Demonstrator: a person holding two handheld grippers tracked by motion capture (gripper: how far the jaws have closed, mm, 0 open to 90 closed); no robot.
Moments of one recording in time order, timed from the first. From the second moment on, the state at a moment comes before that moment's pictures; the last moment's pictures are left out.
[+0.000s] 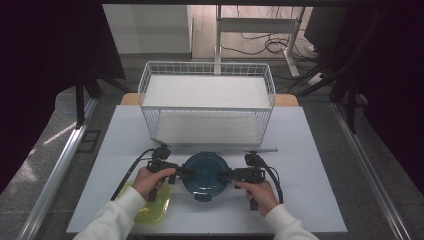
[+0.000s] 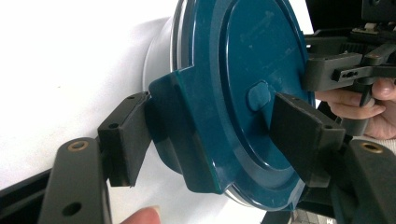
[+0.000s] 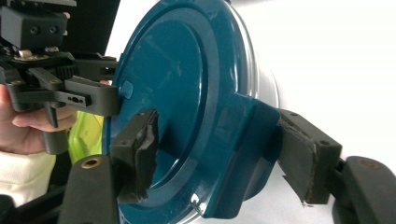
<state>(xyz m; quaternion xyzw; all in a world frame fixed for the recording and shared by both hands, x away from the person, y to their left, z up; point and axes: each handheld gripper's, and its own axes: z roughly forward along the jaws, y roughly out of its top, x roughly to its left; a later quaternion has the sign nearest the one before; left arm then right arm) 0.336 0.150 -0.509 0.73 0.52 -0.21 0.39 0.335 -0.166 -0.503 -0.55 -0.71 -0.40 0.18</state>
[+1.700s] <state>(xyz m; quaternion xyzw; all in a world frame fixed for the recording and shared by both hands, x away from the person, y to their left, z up) 0.308 0.152 -0.460 0.73 0.52 -0.16 0.42 0.315 -0.162 -0.457 -0.53 -0.71 -0.45 0.12</state>
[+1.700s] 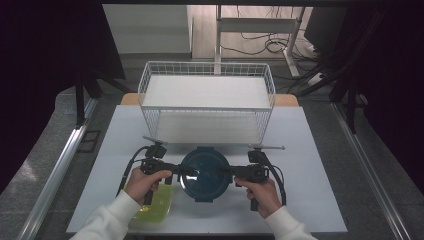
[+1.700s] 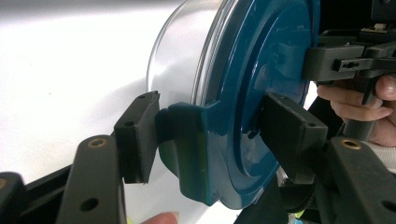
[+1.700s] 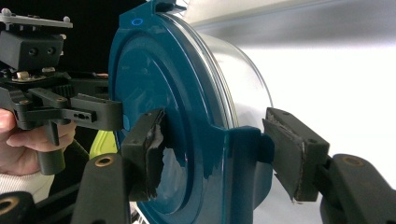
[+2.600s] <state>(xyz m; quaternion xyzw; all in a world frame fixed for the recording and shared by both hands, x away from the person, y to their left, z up) 0.308 0.166 -0.391 0.72 0.50 -0.10 0.46 0.327 -0.149 -0.390 -0.49 -0.72 -0.49 0.09</state>
